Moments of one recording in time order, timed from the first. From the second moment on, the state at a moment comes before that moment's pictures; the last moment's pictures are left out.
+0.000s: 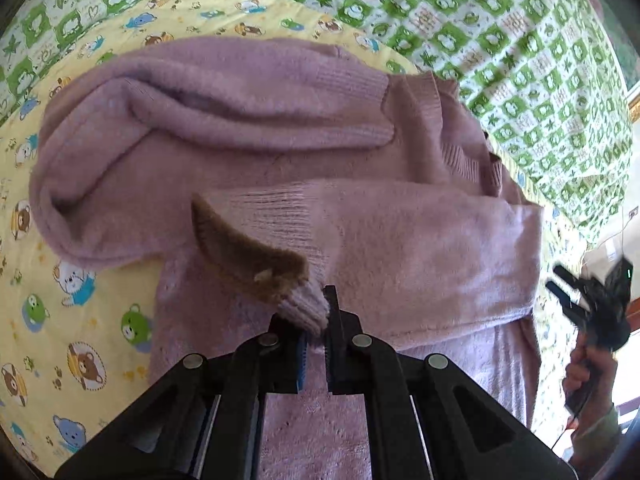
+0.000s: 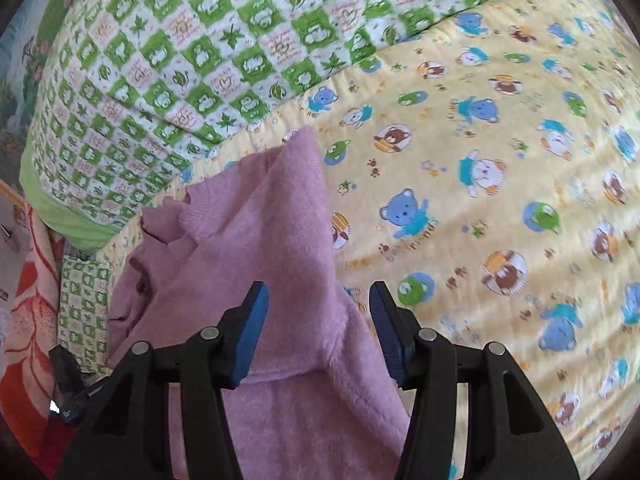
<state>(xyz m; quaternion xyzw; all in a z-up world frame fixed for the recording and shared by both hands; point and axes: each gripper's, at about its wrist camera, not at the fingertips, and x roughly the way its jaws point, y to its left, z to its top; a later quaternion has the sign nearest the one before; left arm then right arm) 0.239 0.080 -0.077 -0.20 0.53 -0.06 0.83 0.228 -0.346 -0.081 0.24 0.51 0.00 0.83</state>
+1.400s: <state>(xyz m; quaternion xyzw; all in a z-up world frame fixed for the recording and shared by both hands) 0.253 0.053 -0.028 0.02 0.48 -0.01 0.88 0.212 -0.314 -0.096 0.20 0.55 0.05 0.81</state>
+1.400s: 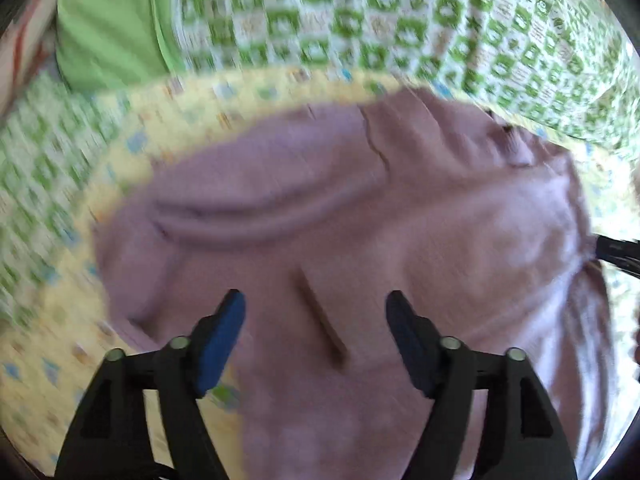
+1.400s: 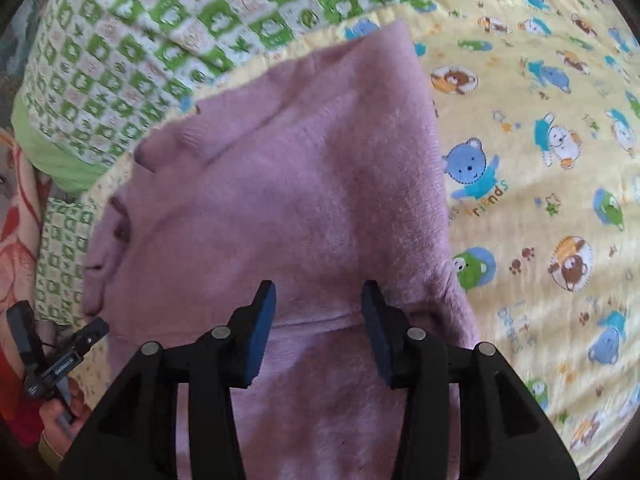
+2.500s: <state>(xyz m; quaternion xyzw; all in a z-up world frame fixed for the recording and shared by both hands) 0.307 0.050 -0.071 0.28 0.44 0.00 0.85 0.303 -0.111 -0.108 0.25 0.54 0.22 0.77</state>
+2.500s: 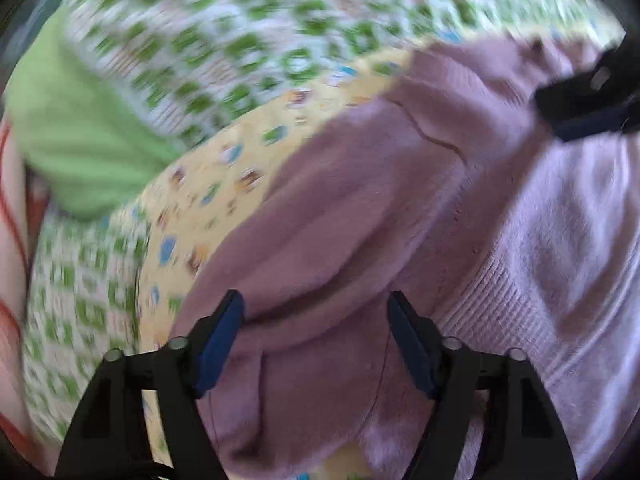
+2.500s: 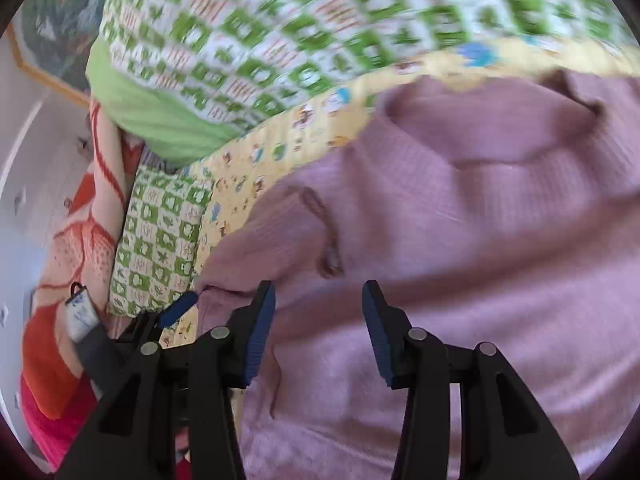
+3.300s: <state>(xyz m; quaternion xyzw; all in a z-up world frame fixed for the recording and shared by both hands) 0.303 -0.084 -0.010 0.06 0.47 -0.20 0.86 0.209 -0.307 -0.061 0.31 0.49 0.03 0.82</state>
